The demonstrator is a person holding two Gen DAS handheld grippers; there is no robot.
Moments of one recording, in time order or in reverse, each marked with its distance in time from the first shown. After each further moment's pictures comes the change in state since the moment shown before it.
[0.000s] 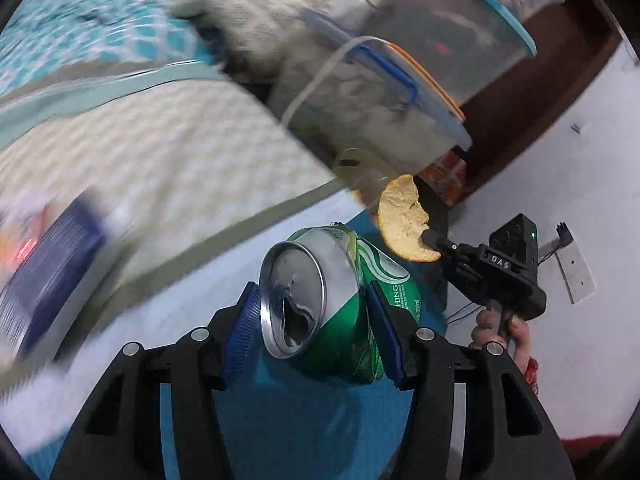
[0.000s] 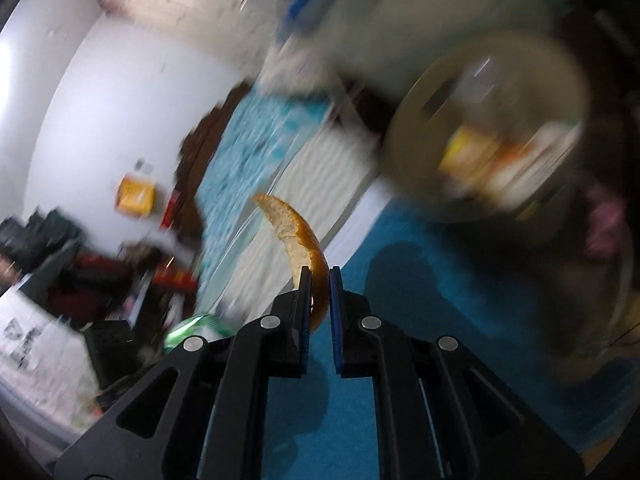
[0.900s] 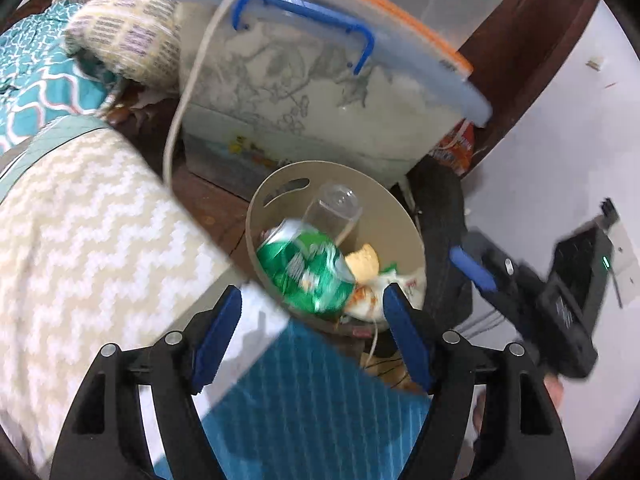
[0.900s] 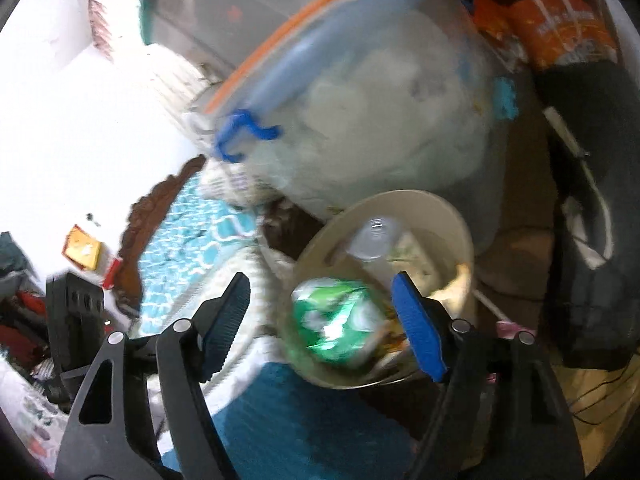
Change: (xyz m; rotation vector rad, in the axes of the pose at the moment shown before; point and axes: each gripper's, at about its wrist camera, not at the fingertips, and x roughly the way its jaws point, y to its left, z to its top) left arm 0.154 -0.091 0.080 0.183 0.082 0.073; right arm -0.028 -0.031 0.061 -0.085 -0.272 -0.150
